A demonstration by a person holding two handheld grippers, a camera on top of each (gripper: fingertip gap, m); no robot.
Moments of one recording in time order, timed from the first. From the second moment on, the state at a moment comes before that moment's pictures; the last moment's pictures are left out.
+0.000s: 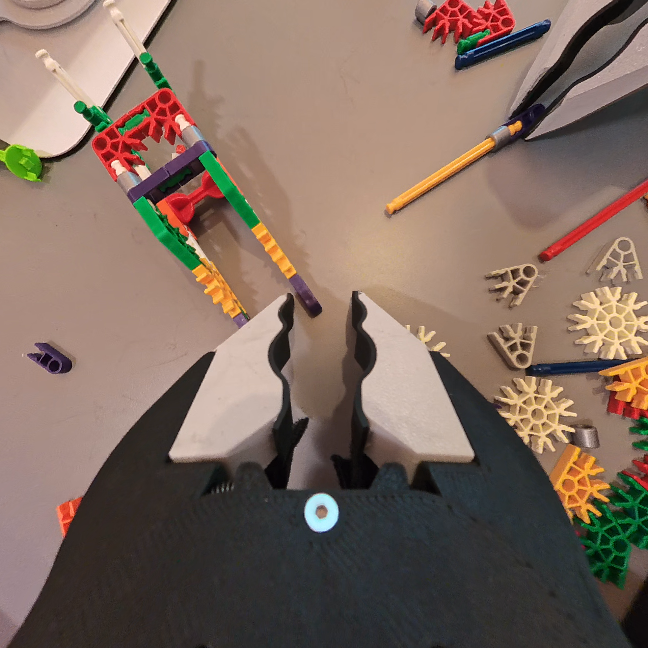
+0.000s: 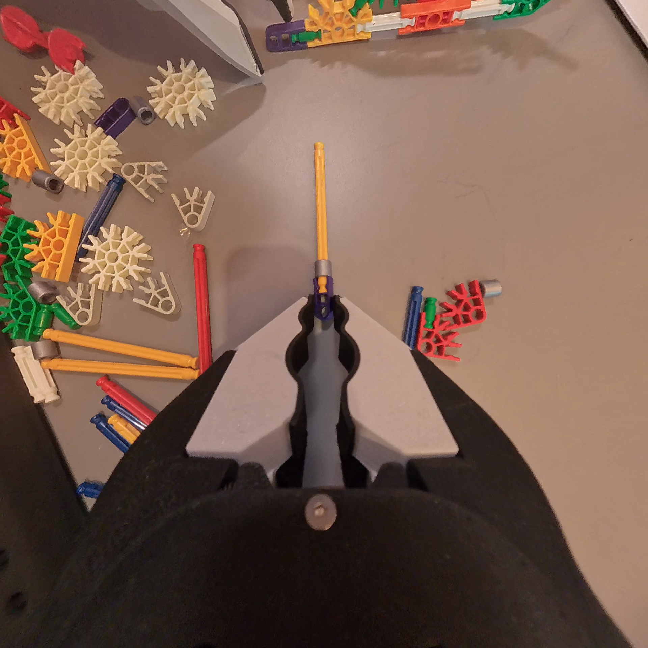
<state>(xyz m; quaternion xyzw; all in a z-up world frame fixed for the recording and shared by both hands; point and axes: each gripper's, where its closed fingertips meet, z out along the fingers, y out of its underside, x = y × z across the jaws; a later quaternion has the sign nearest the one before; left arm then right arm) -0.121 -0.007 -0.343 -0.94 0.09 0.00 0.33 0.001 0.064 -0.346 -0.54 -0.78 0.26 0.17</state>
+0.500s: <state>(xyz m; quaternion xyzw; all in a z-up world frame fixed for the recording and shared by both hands) -0.120 -0.007 -0.346 -0.94 0.10 -0.02 0.32 -0.026 0.051 -0.345 -0.53 -0.78 0.28 0.17</state>
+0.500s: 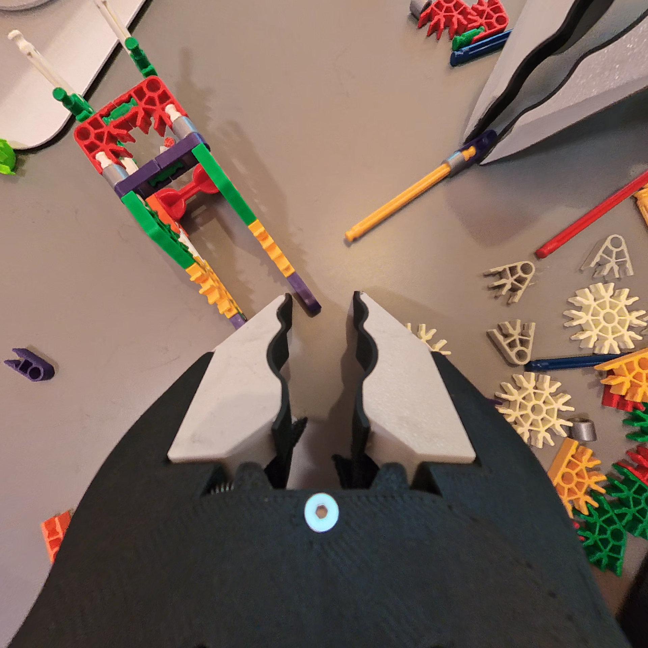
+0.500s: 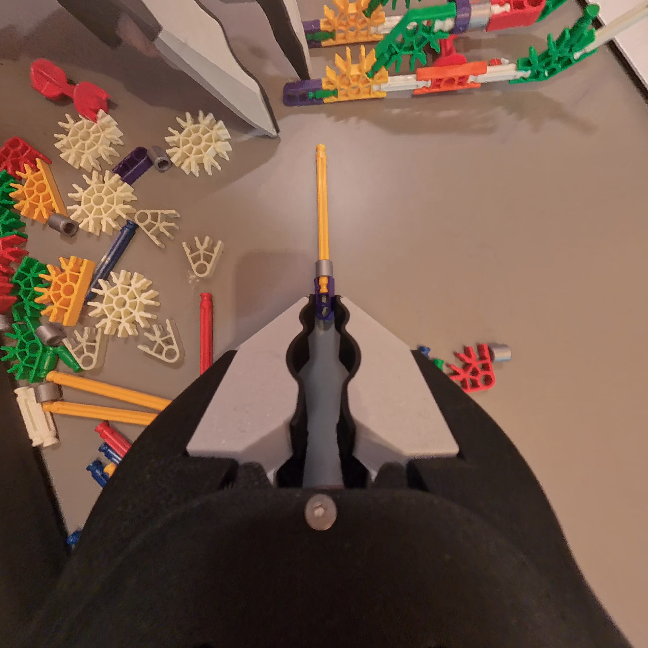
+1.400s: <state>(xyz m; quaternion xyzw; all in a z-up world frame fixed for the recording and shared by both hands) -0.111 -0.013 -0.345 -0.94 0.10 -0.06 0.32 -0.050 0.023 -0.344 -0.52 -0.79 0.29 0.16</state>
